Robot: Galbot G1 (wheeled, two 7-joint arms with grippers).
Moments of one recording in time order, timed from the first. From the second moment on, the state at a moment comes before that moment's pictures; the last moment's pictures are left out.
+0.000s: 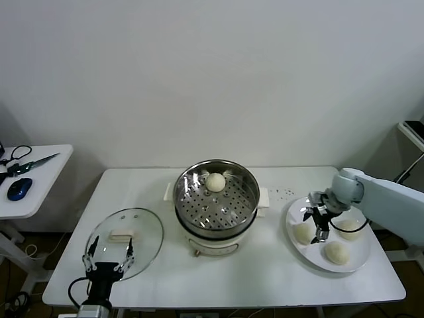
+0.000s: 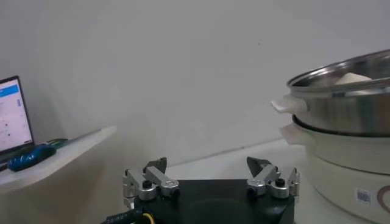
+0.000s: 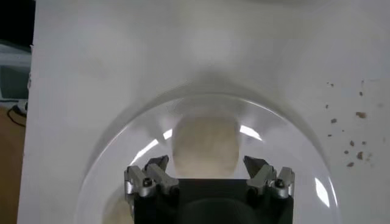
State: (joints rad) left arm 1.72 -1.51 -0.68 -2.04 0.14 -0.06 -0.04; right arm 0.15 0.68 -1.17 1.17 0.17 -0.21 -1.01
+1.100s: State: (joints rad) left arm 1.72 -1.51 -0.65 -2.04 0.13 -0.06 -0.04; right arm 0.43 0.70 -1.31 1.17 0.34 -0.21 -1.03
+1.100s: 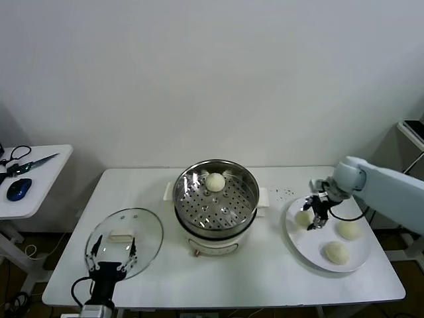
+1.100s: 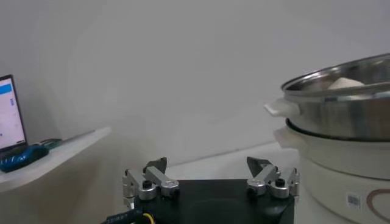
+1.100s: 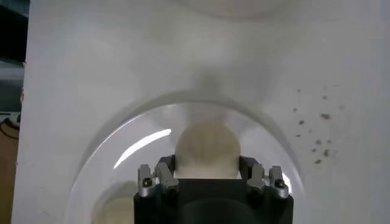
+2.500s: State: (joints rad) left arm 1.72 -1.51 -0.61 -2.07 0.18 -0.05 -0.03; right arm 0.68 1.37 -1.60 1.14 0.79 -0.33 -0.87
